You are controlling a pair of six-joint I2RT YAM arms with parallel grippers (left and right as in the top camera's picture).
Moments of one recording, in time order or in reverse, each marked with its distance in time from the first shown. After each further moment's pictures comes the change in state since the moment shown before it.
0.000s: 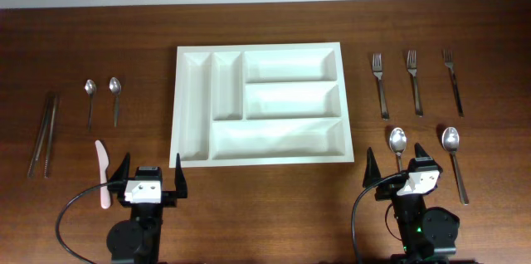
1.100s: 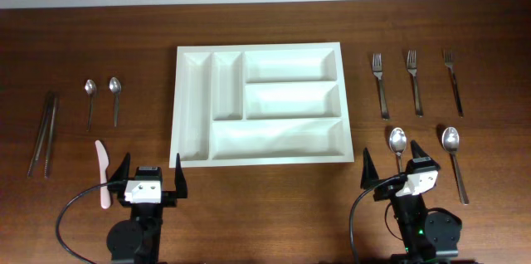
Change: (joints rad) left arm 0.000 0.000 0.000 0.000 0.000 0.000; right arm 0.000 0.005 0.019 0.032 -0.066 -0.008
